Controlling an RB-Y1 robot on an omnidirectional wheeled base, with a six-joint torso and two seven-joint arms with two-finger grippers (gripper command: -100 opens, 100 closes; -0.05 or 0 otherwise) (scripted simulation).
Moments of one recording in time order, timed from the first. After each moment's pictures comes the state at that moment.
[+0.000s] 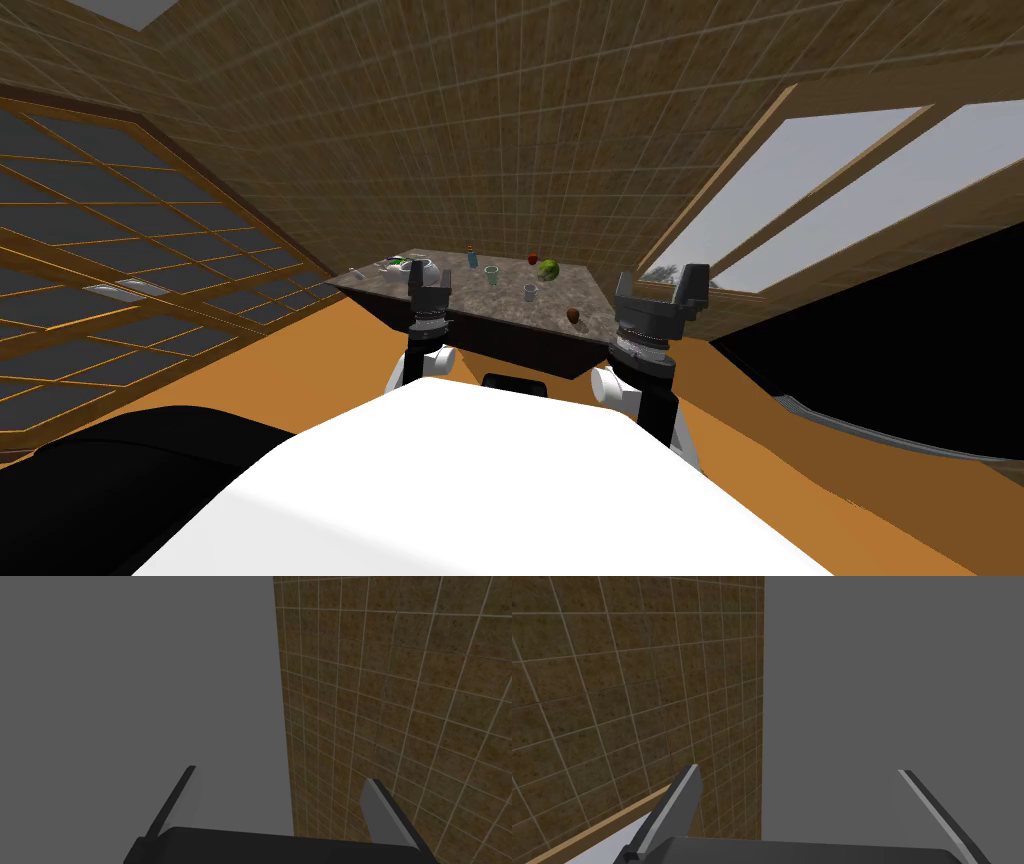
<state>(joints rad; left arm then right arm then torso) 0.46 -0.03 -0.01 -2.27 -0.12 -0.60 0.14 0.46 -0.02 0.00 -2.37 0.07 -0.58 -0.09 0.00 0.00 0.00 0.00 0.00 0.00</state>
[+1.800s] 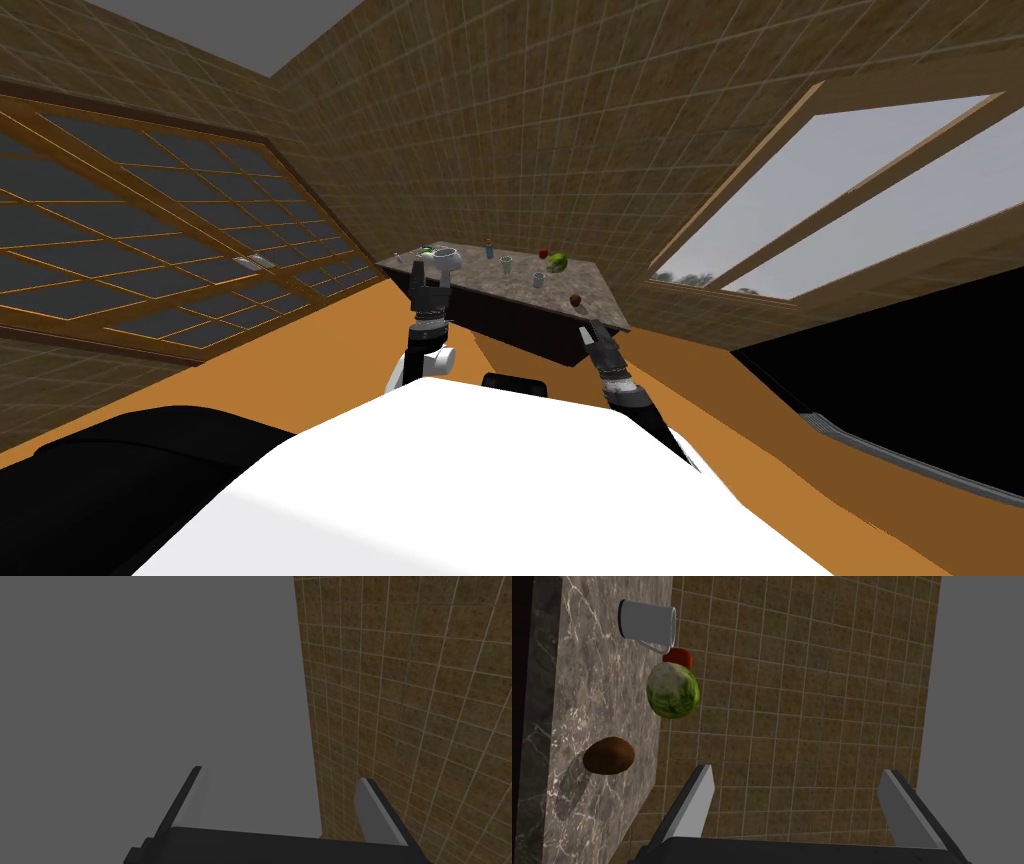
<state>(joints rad) 0.46 -0.03 -0.01 -2.27 -0.12 -0.60 0.14 0.72 -0.50 0.15 -2.16 -0.11 -0.50 -0.02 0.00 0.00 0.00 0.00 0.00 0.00</state>
